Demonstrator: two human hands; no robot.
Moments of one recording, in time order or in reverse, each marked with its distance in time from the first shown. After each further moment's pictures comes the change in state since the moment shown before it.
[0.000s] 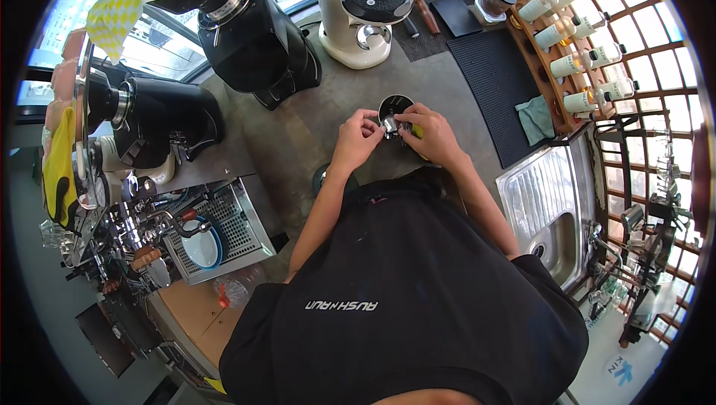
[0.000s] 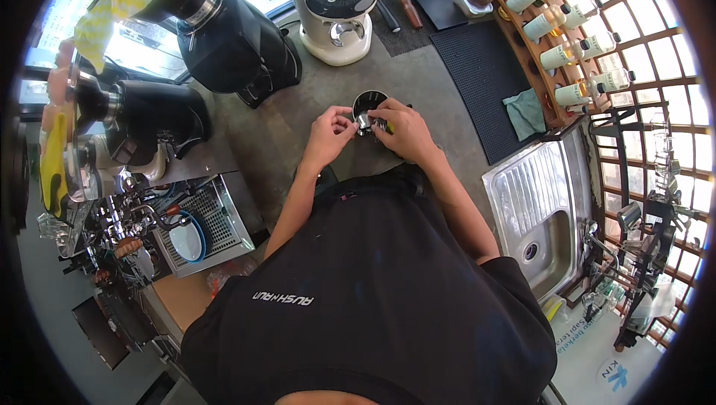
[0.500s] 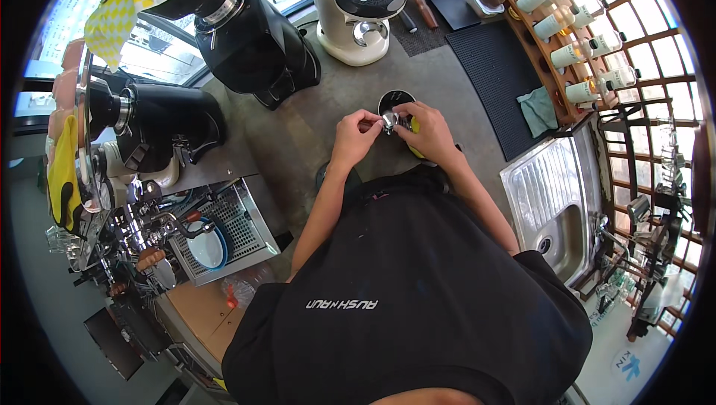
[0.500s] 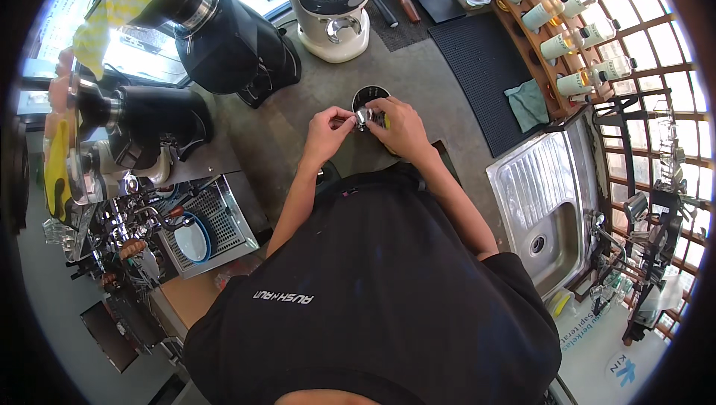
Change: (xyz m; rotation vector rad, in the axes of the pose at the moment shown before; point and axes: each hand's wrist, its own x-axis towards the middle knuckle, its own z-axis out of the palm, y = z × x) left_hand 0.002 -0.005 -0.001 0.017 0.020 0.034; right_hand 0.000 -0.013 0.010 0.117 0.103 0.097
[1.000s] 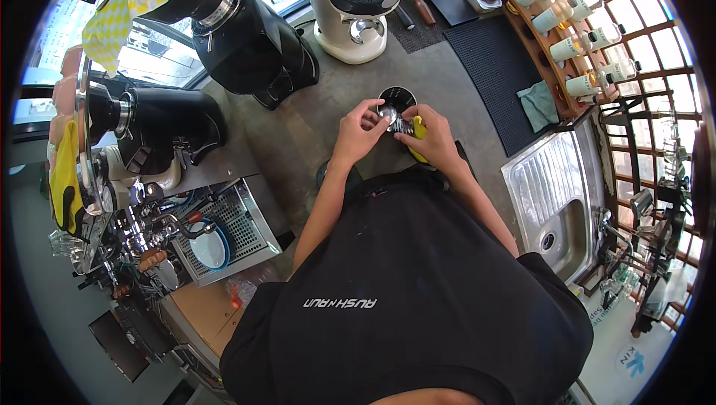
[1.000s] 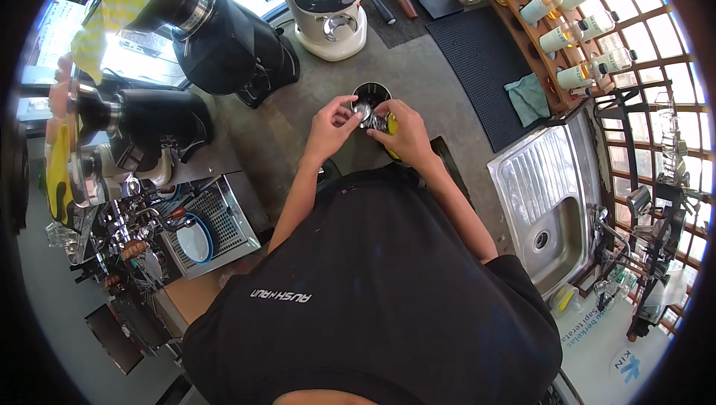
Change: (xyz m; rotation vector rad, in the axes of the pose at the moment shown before) left_hand 0.001 0.013 0.006 -0.027 -0.040 0.042; right_hand -0.023 0.005 -0.001 0.113 0.088 -0.004
